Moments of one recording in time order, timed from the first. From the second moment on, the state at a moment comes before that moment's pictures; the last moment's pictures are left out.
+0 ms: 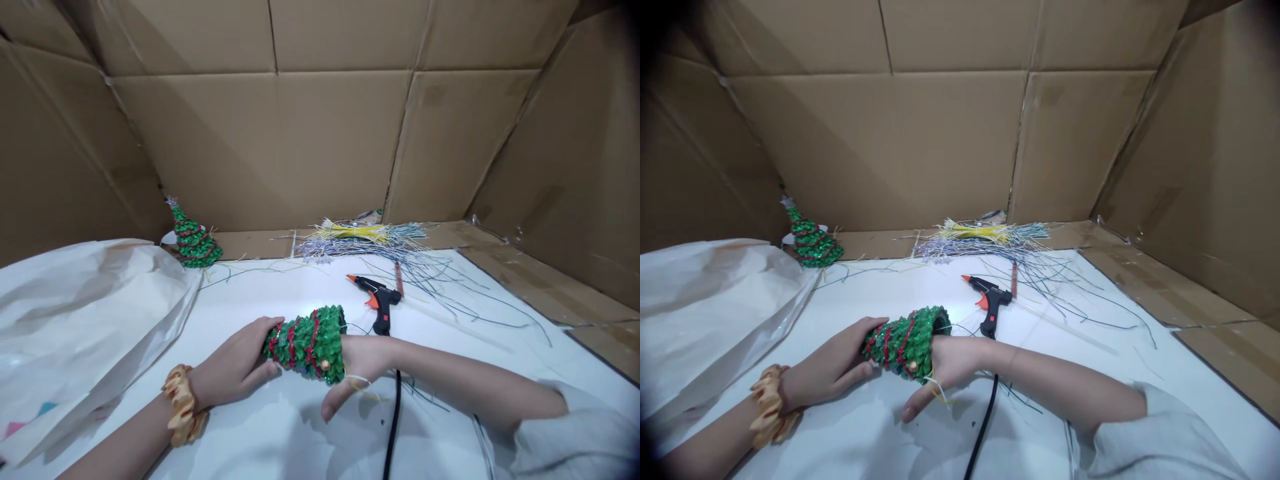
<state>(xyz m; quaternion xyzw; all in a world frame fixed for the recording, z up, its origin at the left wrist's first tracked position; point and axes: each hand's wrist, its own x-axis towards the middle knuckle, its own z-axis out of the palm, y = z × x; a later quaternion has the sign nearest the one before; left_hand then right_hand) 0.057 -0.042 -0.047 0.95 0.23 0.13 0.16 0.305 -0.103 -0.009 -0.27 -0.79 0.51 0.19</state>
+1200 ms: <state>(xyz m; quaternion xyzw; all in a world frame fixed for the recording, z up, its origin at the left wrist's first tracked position) 0.049 -0.024 -0.058 0.94 0.25 0.23 0.07 0.381 -0.064 0.025 -0.46 -0.77 0.34 0.27</state>
